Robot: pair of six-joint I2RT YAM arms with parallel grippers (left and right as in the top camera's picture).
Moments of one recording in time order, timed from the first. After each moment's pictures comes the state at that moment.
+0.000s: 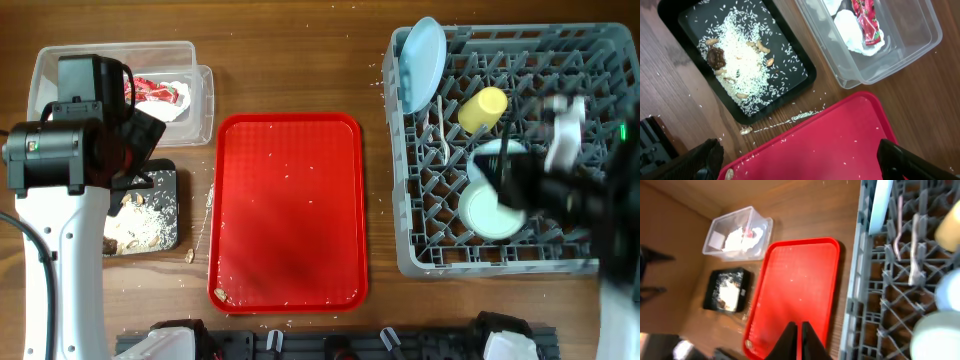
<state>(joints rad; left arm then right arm) 0.04 1.36 1.59 -1.45 -0.26 -1.04 -0.21 0.99 1.33 -1.23 -0.73 0.03</state>
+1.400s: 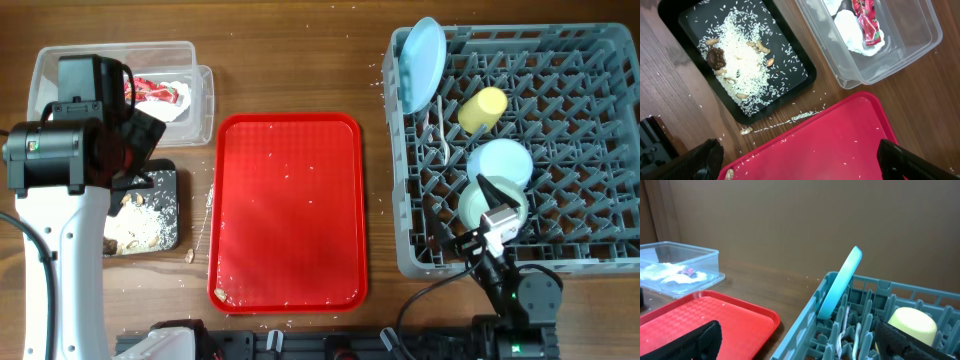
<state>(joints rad) 0.04 1.36 1.59 -1.45 -0.26 -1.04 0.00 0.01 0.01 0.08 -0.40 -0.03</state>
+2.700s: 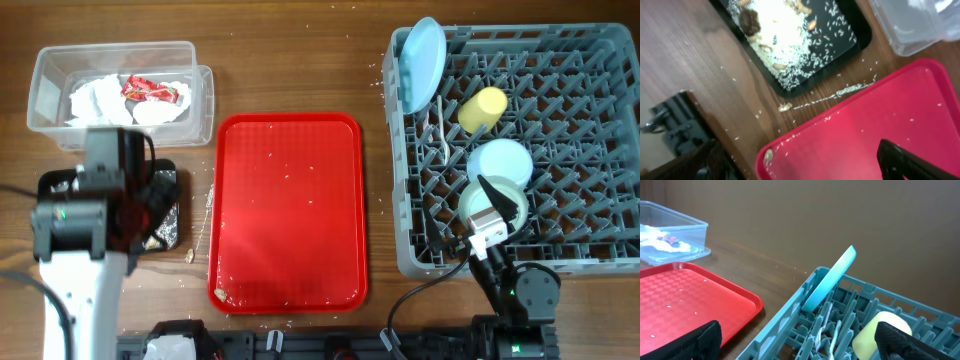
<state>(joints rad) 0.02 1.12 1.24 -1.45 -0.24 -1.02 0.00 0.01 0.01 0.03 -0.39 -0.25</state>
